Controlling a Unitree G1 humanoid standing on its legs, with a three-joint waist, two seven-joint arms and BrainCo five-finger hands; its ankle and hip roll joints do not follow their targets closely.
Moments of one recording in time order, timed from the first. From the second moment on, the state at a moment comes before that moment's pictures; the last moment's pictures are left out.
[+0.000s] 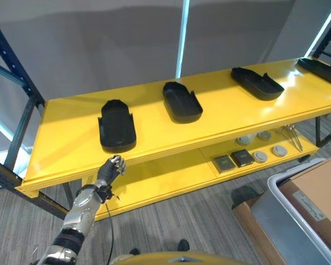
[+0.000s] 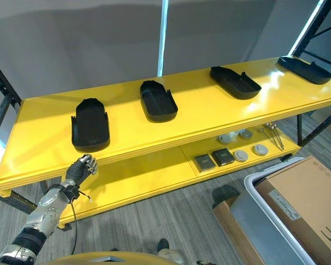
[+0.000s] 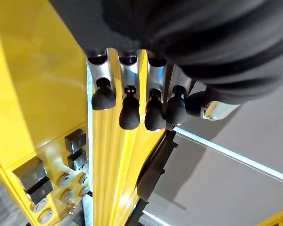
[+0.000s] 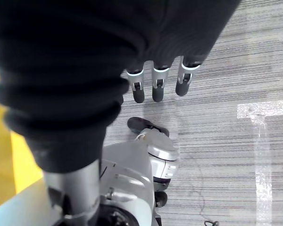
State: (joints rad) left arm -0.10 0.33 -0.19 0.49 -0.76 -0.10 -0.30; right arm 0.17 -0.40 0.22 1.06 -0.03 -0.04 0.32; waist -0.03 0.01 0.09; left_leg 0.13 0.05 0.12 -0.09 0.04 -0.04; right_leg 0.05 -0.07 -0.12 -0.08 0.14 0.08
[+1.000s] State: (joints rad) left arm -0.25 0.38 -0.11 0.65 -0.74 -0.16 -0.11; right arm 0.19 -0.40 0.23 1.05 -0.05 -0.04 0.33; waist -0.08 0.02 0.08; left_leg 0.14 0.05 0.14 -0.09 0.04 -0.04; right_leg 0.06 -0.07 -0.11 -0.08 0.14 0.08
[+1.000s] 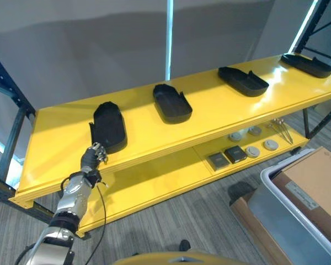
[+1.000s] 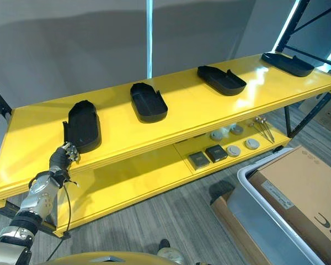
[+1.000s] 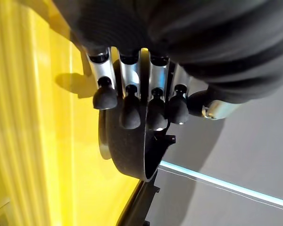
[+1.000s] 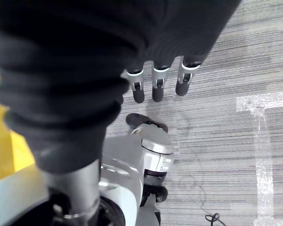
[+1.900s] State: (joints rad) left arm -0.36 0.41 -0.08 0.75 -0.78 -0.20 0.00; right arm 0.19 -0.40 0.26 1.09 -0.05 -0.07 0.36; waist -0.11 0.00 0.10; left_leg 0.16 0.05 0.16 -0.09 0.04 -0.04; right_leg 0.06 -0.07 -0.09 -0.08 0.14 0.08
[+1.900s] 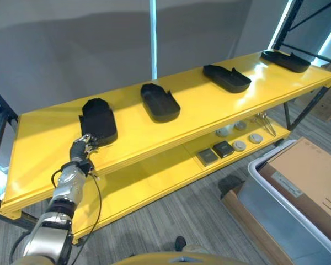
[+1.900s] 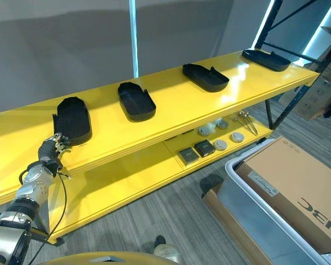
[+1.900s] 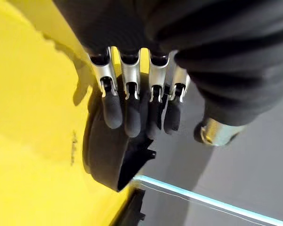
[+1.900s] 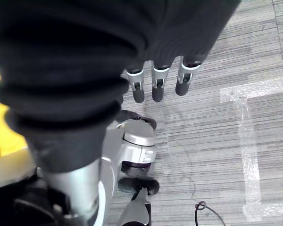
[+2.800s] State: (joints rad) left arm 0.19 0.22 -0.02 1.34 -0.54 -0.20 -0.09; right arm 0.07 -0.32 0.22 1.26 0.00 0.03 0.23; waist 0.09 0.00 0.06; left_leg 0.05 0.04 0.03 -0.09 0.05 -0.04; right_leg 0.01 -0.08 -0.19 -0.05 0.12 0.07
